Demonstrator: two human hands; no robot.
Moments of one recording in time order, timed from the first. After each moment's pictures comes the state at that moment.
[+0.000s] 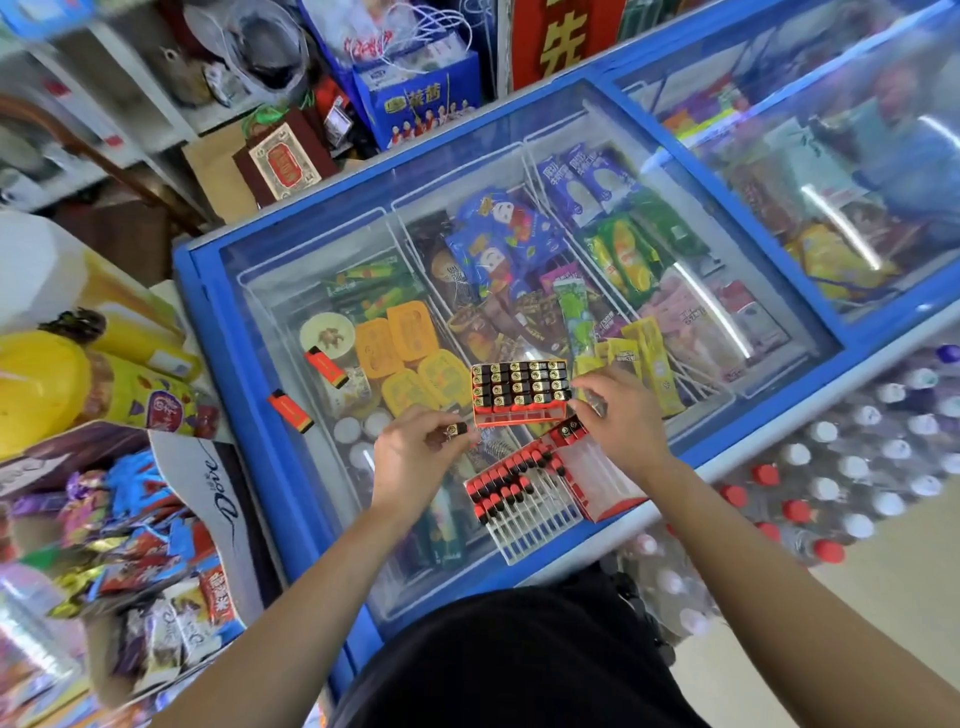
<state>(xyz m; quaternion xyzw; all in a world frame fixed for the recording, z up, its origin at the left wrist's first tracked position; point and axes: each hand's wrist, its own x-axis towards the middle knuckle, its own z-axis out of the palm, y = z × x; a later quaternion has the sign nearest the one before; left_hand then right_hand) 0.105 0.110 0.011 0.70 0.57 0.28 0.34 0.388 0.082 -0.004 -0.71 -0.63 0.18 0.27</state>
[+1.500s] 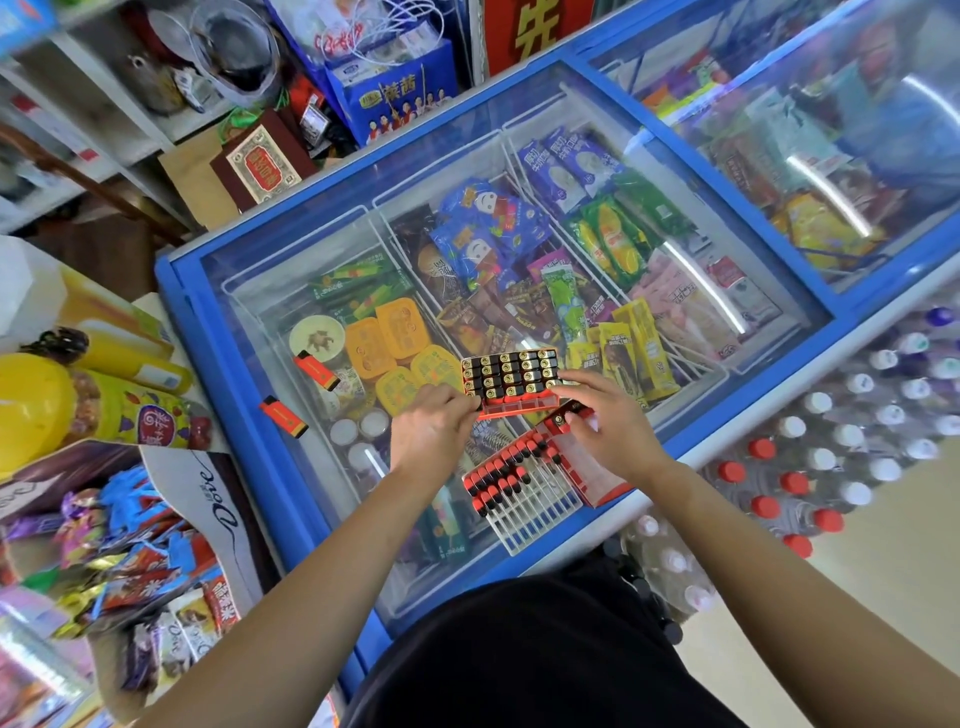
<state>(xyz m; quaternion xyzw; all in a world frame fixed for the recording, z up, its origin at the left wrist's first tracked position) 0.131 0.136 -0.013 0.85 0.46 0.21 0.12 0.382 0.061 -0.008 -0.70 -0.61 0.31 0.22</state>
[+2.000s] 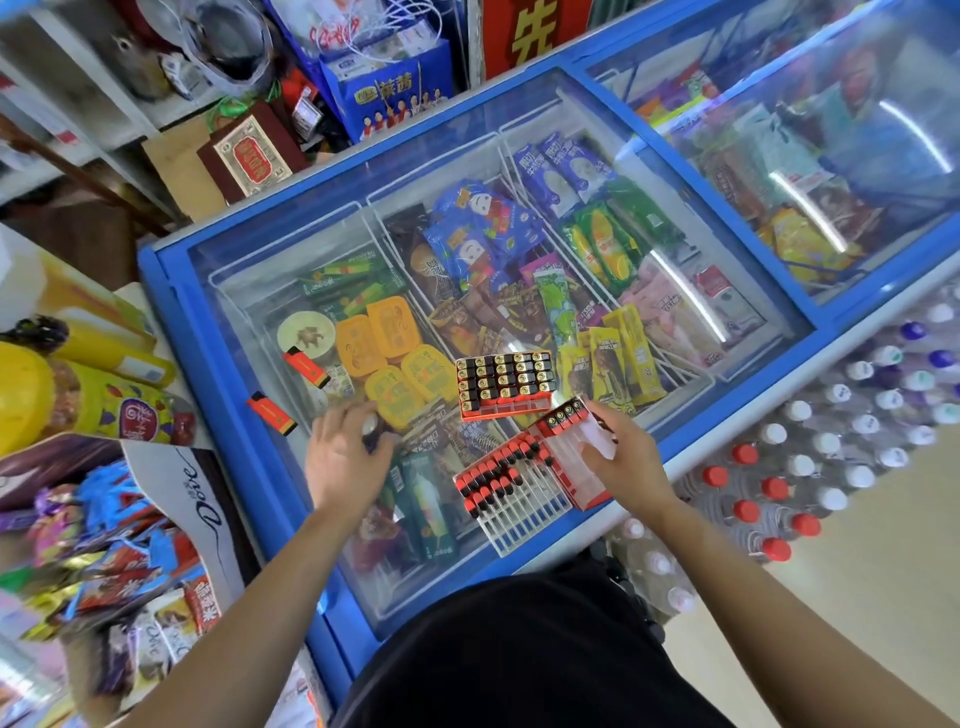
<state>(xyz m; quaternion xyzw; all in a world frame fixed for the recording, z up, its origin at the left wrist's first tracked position) 0.047 0.130 -0.027 0.72 0.65 0.15 0.18 0.384 0.015 -0.010 -0.76 -0.44 0.39 0.26</state>
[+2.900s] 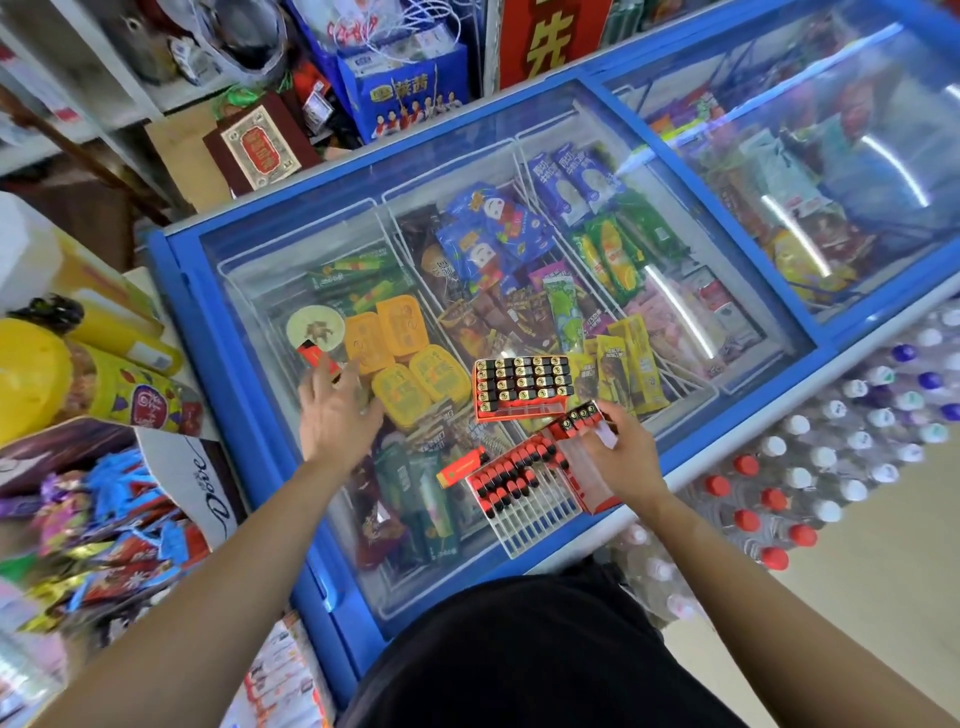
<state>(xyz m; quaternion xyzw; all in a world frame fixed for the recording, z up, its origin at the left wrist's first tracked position) 0.021 0.183 -0.037 0.69 0.69 0.06 0.22 0.361 0.039 -0.013 -0.80 -0.40 0.38 0.24</state>
